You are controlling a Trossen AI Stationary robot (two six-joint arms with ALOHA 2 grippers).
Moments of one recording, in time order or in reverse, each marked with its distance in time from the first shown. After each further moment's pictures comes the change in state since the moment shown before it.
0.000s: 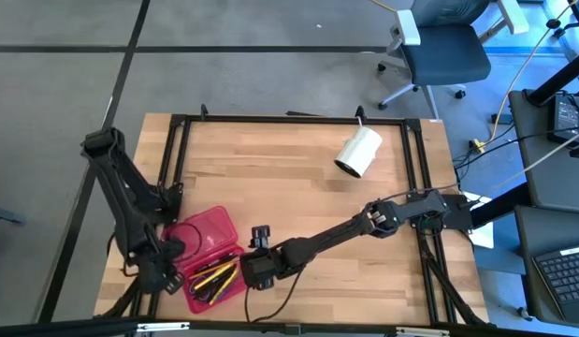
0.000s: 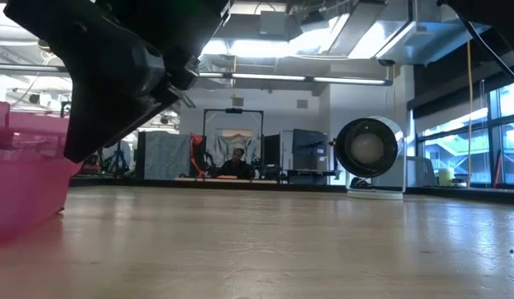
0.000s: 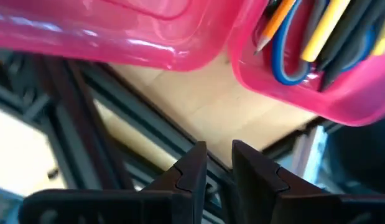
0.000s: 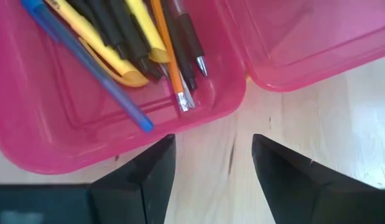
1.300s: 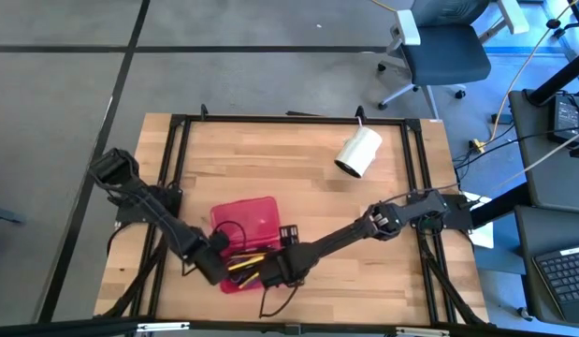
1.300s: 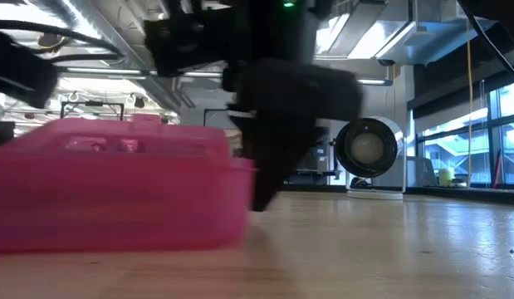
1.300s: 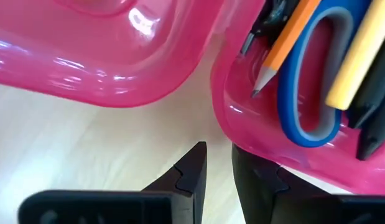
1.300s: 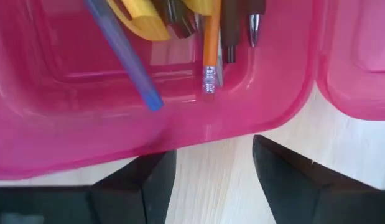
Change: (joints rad) left arm 0.401 0.307 0.000 0.190 -0.196 0.652; right arm 0.030 -0.009 0.001 -0.555 -0.101 0.194
